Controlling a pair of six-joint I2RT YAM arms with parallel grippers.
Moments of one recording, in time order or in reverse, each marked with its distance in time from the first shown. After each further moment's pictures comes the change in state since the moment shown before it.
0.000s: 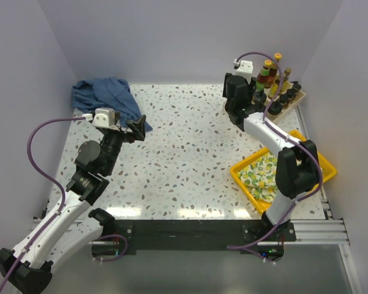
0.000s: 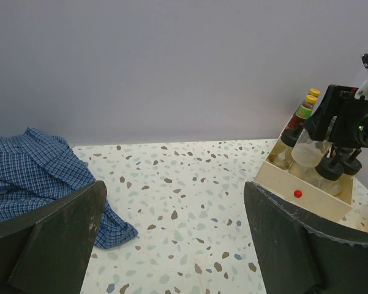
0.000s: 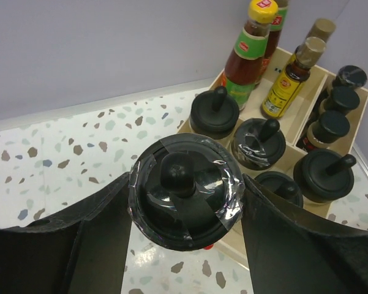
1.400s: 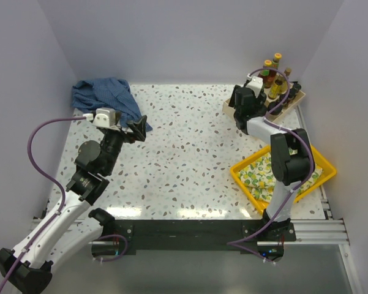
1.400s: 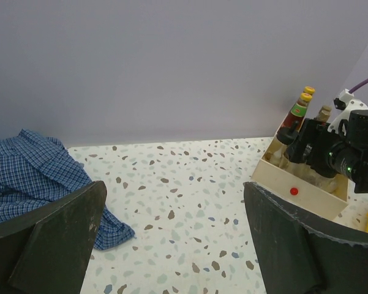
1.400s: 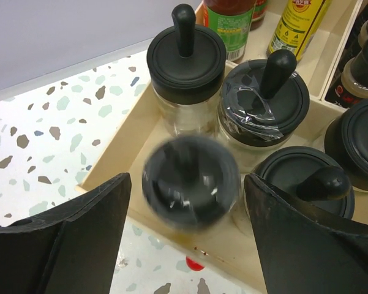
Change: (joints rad) left arm 0.000 0.000 0.000 0.000 0.019 0.000; right arm -0.137 0.153 -0.145 0.185 -0.113 0.158
